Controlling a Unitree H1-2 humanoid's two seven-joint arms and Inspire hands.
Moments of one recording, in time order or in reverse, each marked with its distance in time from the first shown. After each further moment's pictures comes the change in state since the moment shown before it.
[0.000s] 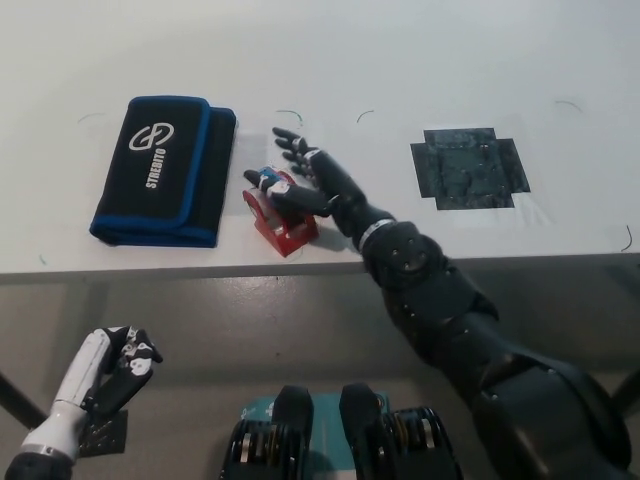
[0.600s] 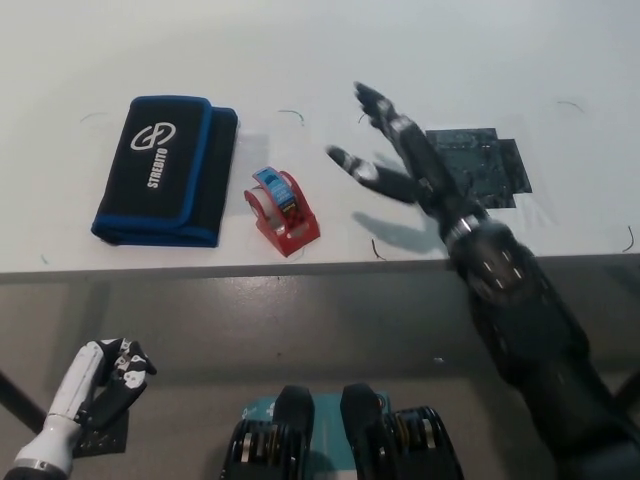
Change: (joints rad) left_arm 0.036 0.000 0.012 -0.023 0.000 0.003 0.000; right_arm 0.300 -0.163 0.015 -0.554 -0.017 0.007 0.032
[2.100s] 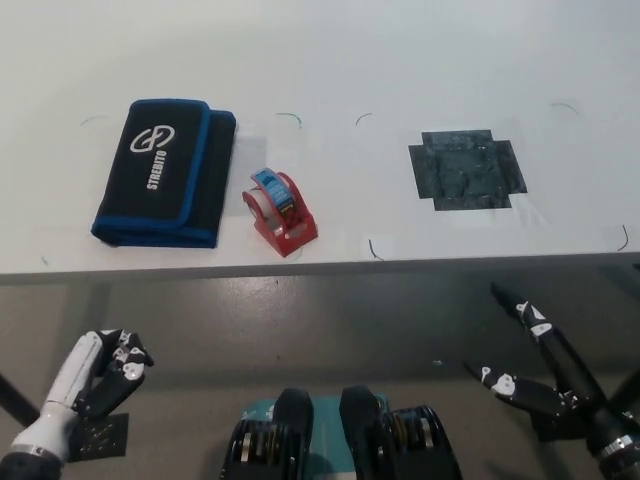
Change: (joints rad) left_arm -0.035 0.024 -0.005 0.032 0.006 0.004 -0.021; right_arm 0.642 -0.218 0.005 -0.599 -0.038 0.112 0.052
